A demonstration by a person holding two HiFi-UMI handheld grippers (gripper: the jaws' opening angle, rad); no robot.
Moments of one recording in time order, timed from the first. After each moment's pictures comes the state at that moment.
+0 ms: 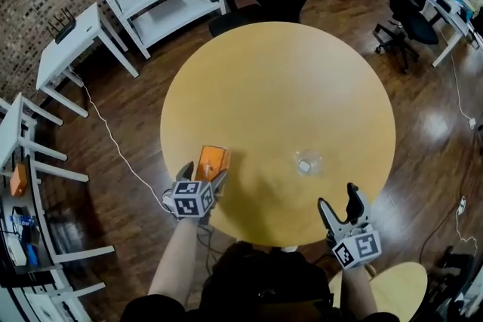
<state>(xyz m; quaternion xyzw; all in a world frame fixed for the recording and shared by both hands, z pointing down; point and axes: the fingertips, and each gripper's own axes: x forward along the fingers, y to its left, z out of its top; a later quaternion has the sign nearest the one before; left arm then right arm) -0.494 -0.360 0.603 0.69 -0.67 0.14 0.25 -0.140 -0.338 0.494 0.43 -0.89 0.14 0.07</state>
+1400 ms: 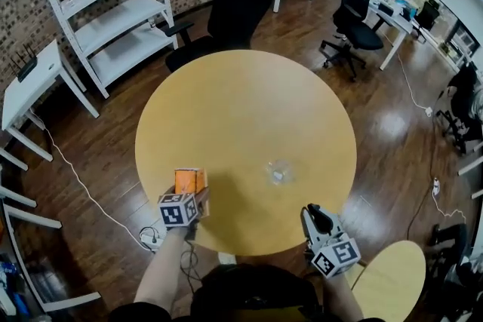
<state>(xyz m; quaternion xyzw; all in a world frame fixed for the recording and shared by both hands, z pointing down) -0.484 -0.374 0.628 0.73 -0.60 0.13 0.30 -0.159 -0.276 0.490 0.48 -0.86 0.15 0.07</state>
